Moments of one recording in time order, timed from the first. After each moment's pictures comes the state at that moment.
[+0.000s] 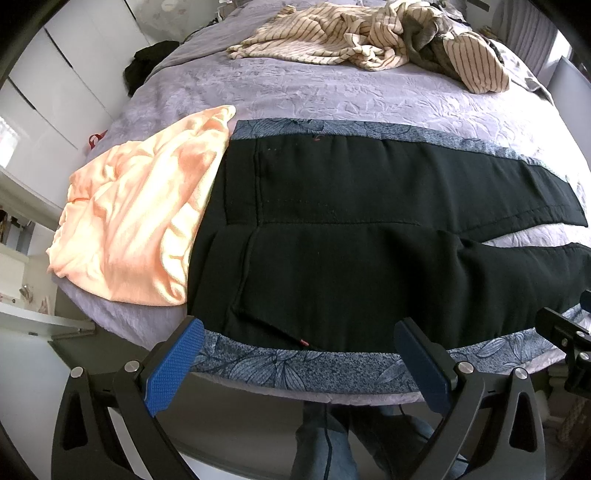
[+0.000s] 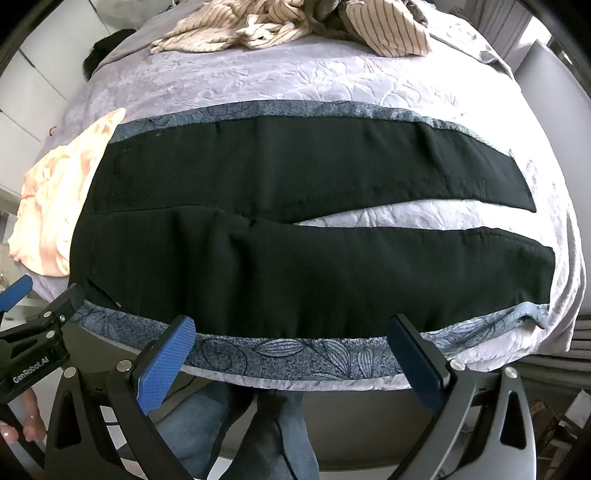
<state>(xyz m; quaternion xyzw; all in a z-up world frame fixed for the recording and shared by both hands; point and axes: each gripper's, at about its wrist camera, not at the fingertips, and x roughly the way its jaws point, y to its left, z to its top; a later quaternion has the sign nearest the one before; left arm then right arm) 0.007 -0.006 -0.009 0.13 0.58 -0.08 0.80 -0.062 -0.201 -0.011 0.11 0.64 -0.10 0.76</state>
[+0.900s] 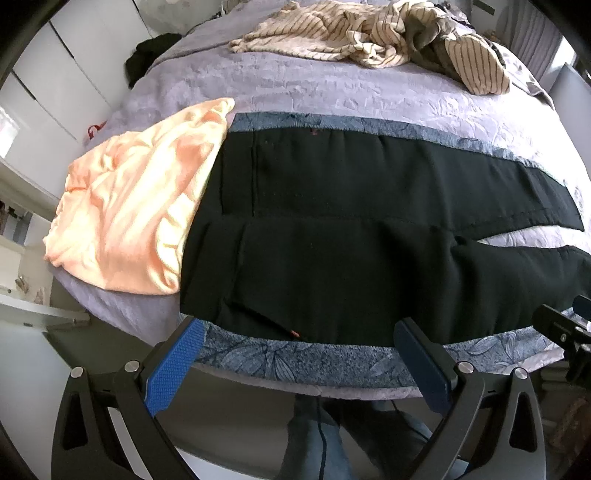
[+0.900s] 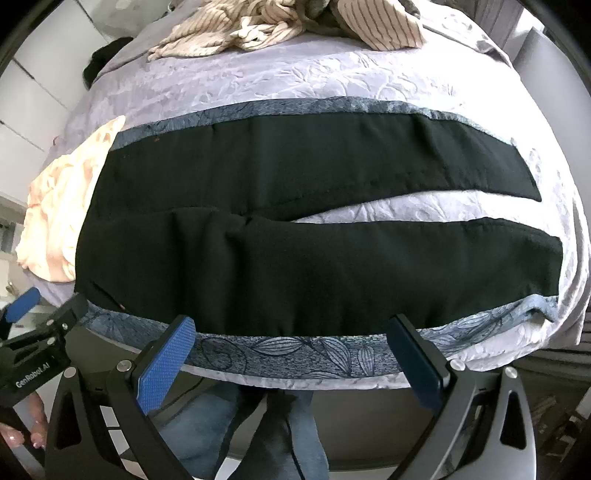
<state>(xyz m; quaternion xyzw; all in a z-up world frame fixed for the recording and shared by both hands) 0.000 -0.005 -0.008 0.11 0.59 -0.08 0.79 -0.068 -0.211 -0.014 0.14 0.63 -0.10 0.76</state>
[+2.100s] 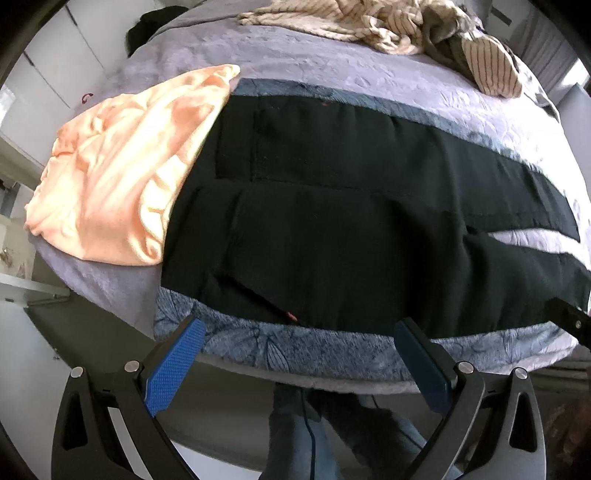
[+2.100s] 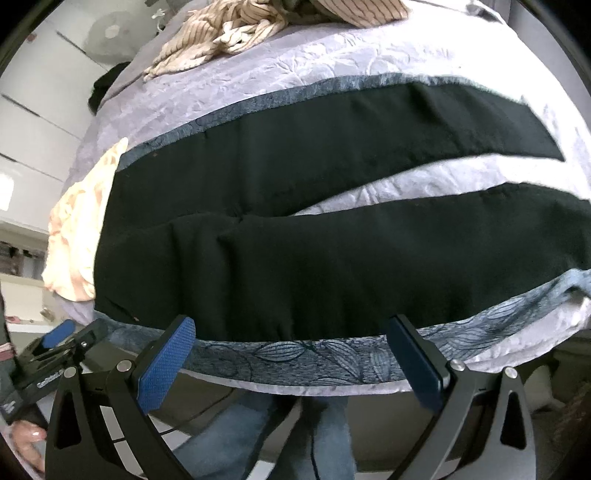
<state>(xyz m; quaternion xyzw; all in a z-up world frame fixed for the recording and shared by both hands) 0.002 0.016 -0.036 0.06 0.62 -0.08 0.78 -0.081 -0.247 -0.041 0.24 0.61 -0.06 0.75</state>
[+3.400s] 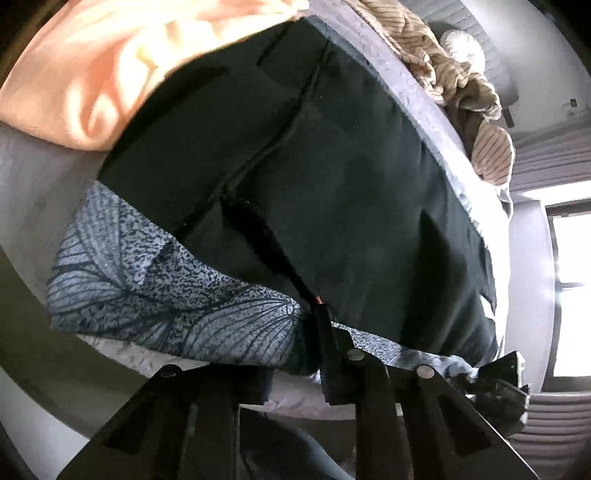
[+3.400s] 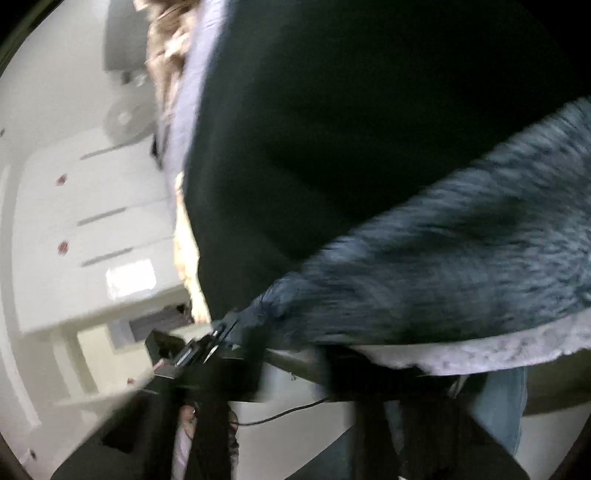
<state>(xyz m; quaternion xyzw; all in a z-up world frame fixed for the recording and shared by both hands) 0.017 0.104 -0.136 -0.23 0.64 -0.16 0.72 -0.123 -0.253 -0.180 0.61 0.52 0.07 0.60</state>
